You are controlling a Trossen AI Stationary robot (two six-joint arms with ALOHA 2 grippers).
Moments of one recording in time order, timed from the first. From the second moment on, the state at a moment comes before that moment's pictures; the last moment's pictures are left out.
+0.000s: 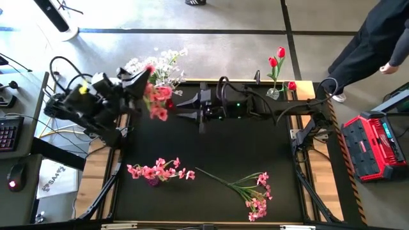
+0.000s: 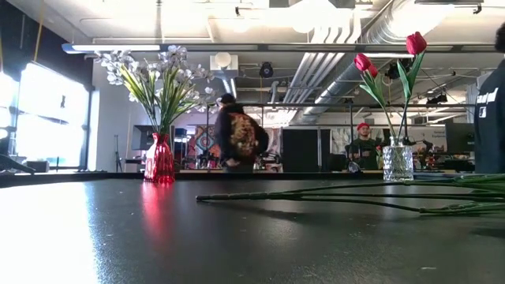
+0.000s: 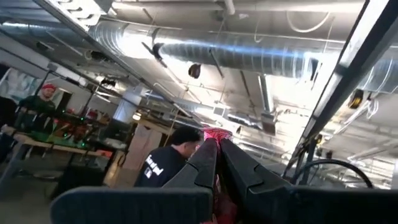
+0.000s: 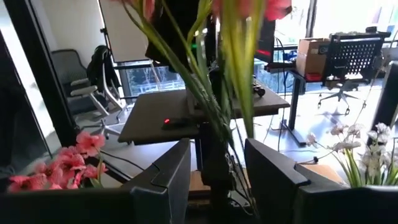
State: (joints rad) left arm -0.34 1.08 1.24 0.63 -0.79 0.21; right arm 0.05 1.75 1.83 -0.11 0.01 0.06
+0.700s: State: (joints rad) left arm -0.25 1.28 1.40 0.54 -0.64 -0.02; right arm 0.05 1.76 1.83 -0.12 0.03 0.00
